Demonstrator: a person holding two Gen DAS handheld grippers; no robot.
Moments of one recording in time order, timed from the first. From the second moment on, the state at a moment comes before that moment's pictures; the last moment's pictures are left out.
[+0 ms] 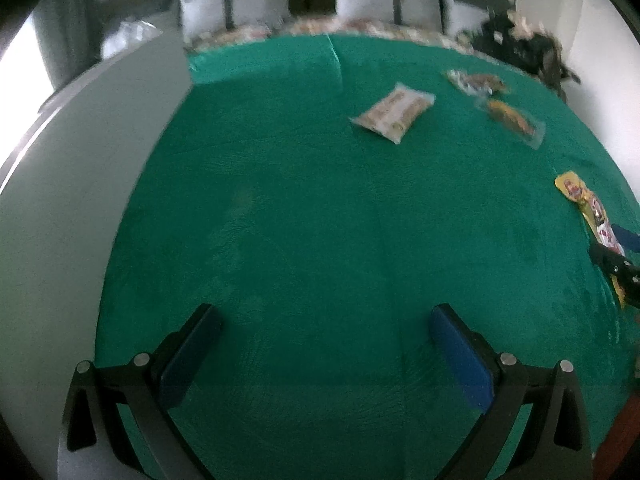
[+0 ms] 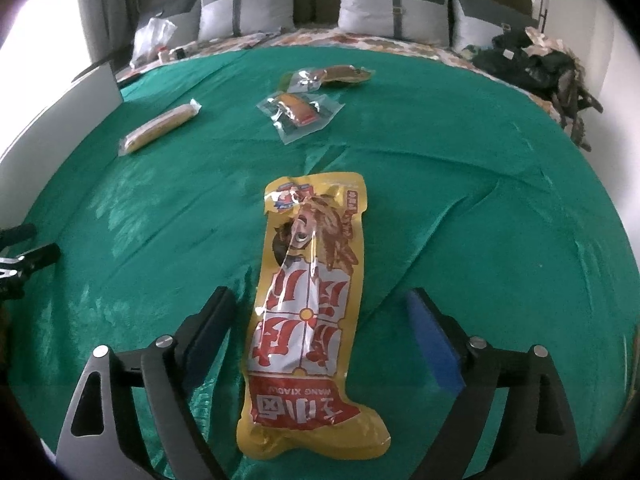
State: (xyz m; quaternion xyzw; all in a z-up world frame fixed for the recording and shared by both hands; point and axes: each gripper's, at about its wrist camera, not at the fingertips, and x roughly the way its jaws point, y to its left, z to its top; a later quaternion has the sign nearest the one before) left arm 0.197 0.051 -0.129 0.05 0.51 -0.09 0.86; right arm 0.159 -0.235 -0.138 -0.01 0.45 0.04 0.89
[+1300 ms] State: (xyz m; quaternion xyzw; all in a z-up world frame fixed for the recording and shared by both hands) left arm 0.258 -0.030 -0.111 0.07 0.54 -0.17 0.83; right arm 0.169 -0.228 -0.138 -0.02 0.46 0.05 0.88
